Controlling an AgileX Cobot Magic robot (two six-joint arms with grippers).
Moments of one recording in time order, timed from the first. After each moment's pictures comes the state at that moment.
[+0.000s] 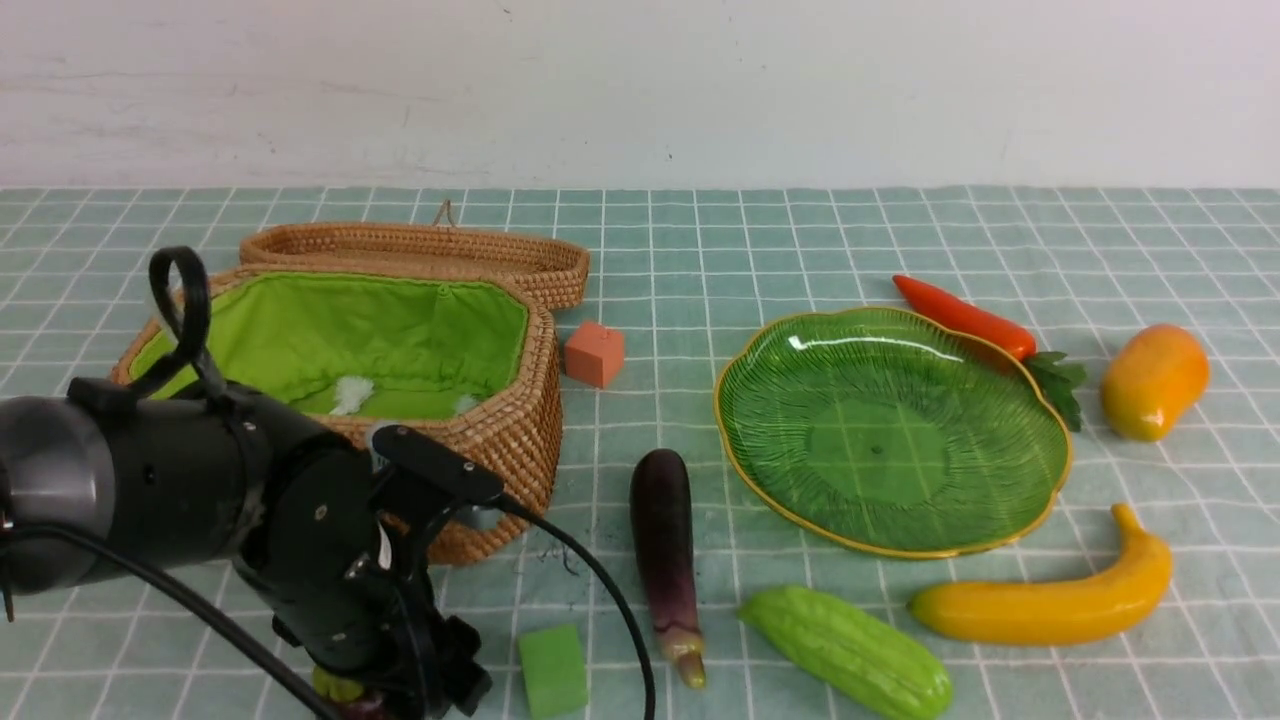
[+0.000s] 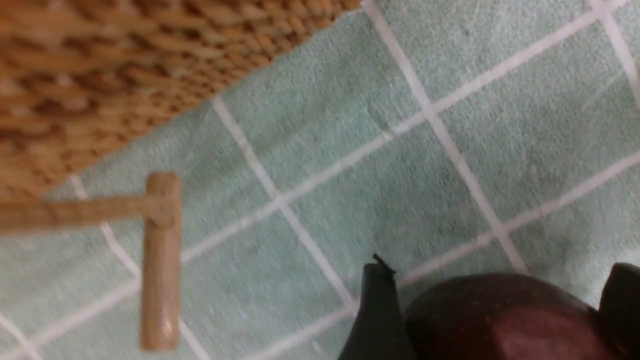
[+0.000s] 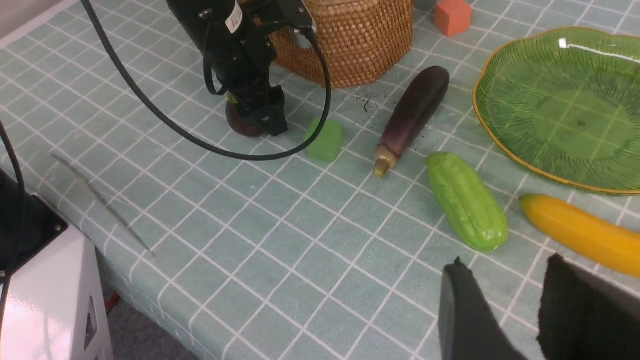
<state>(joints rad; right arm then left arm) 0.22 0.36 -0.90 0.50 1.22 -0.33 -0.46 1.66 -0.87 0.06 0.59 0.00</state>
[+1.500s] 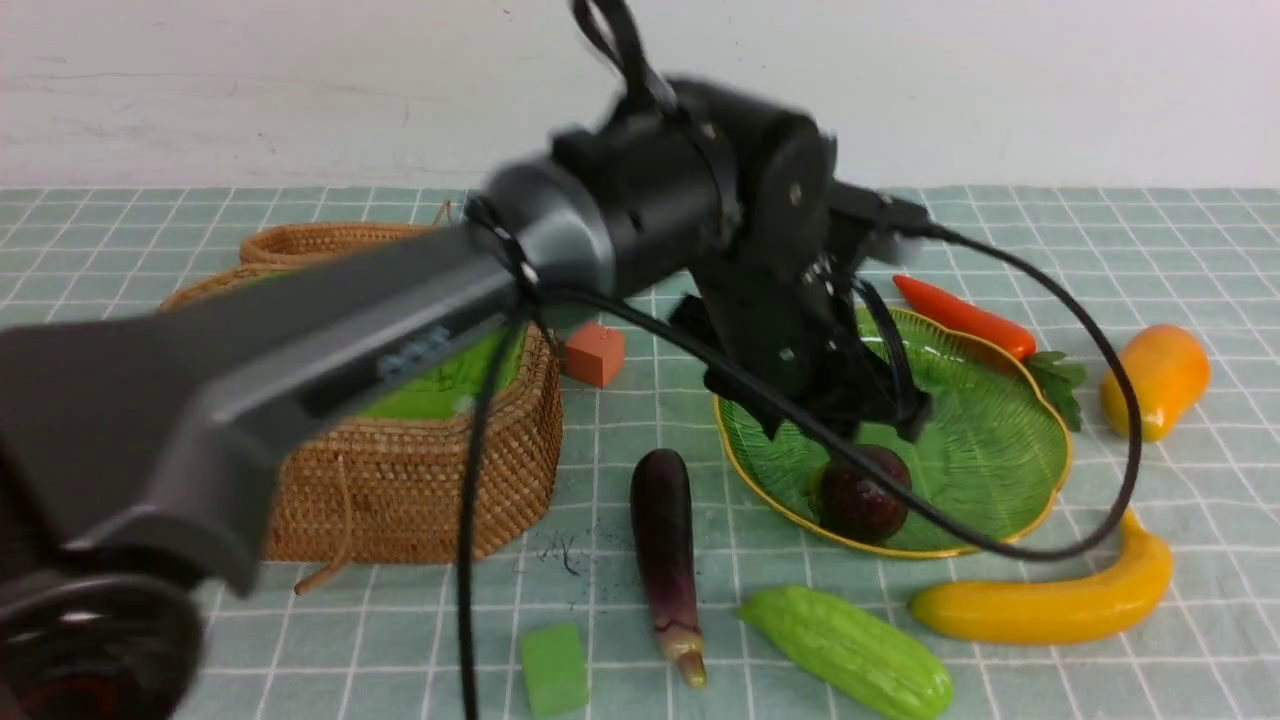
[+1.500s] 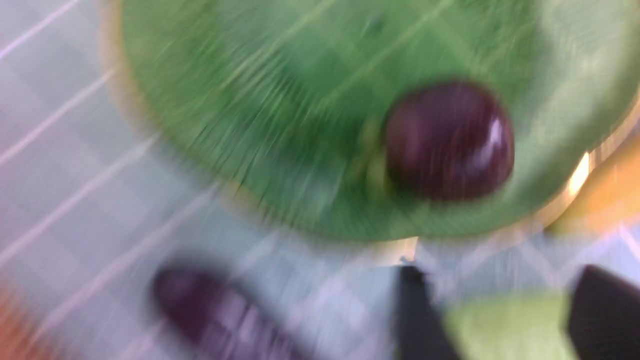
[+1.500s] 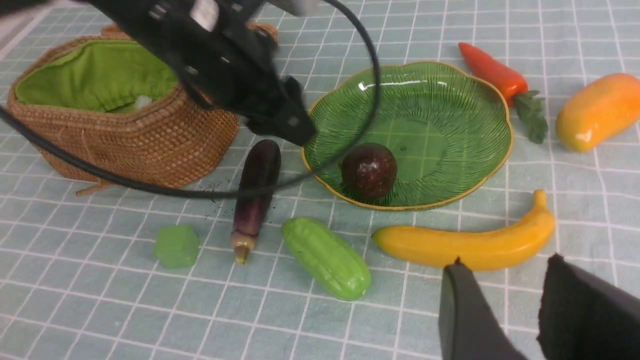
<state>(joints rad) 0.22 0.36 -0.90 0.17 1.06 0.04 -0.75 2.05 -1.96 0.00 1.06 -0.14</state>
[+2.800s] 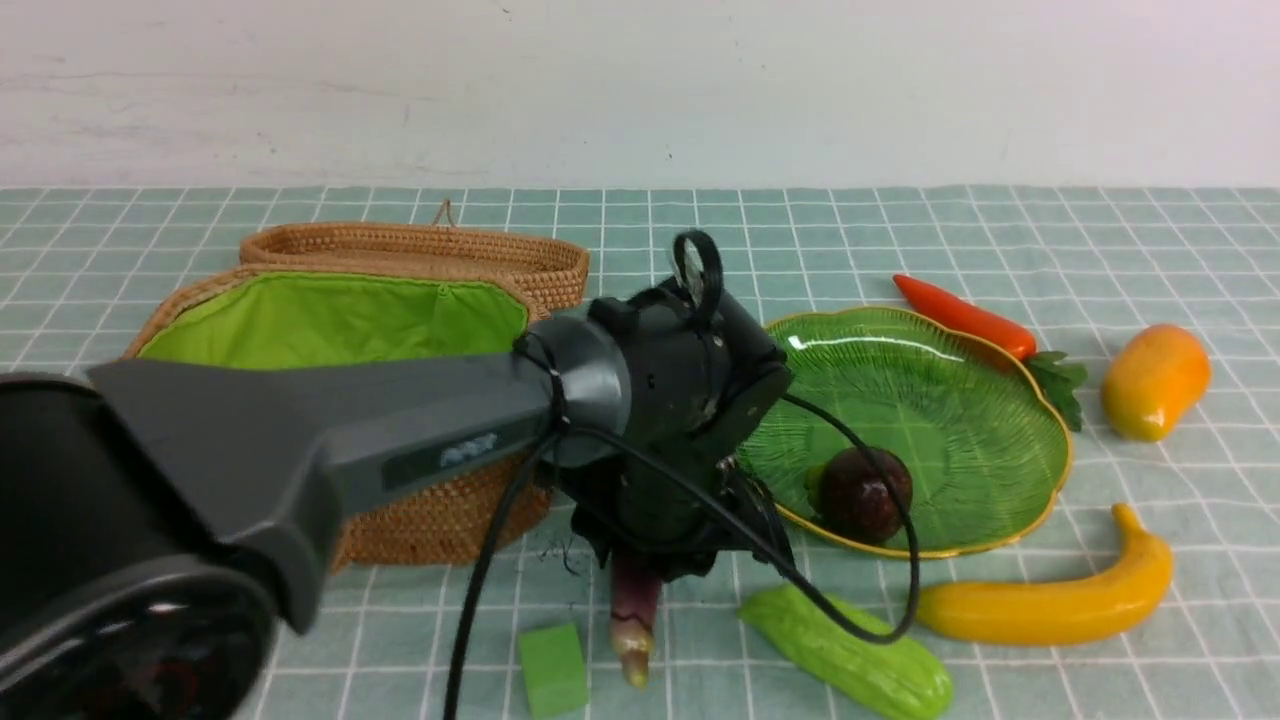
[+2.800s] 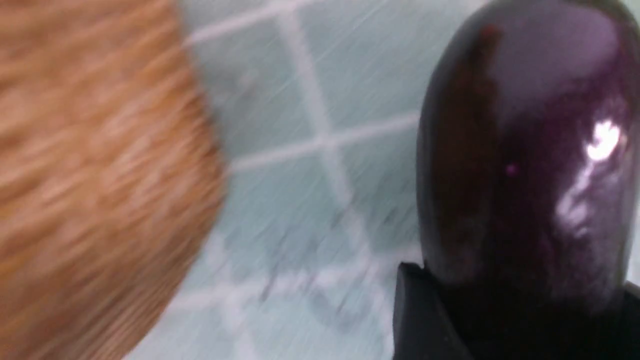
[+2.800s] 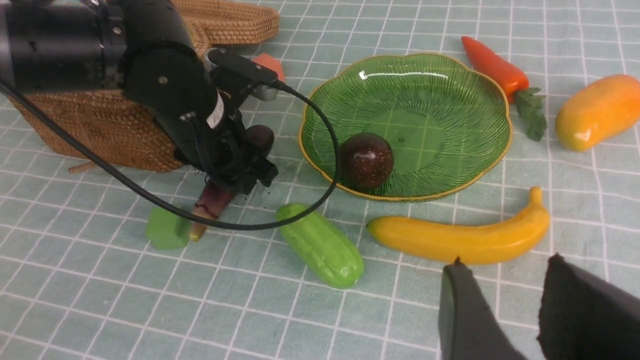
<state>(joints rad) 0.22 0.36 -0.90 0.18 1.08 0.00 -0.75 2.09 -1.66 0.28 1.03 -0.61</state>
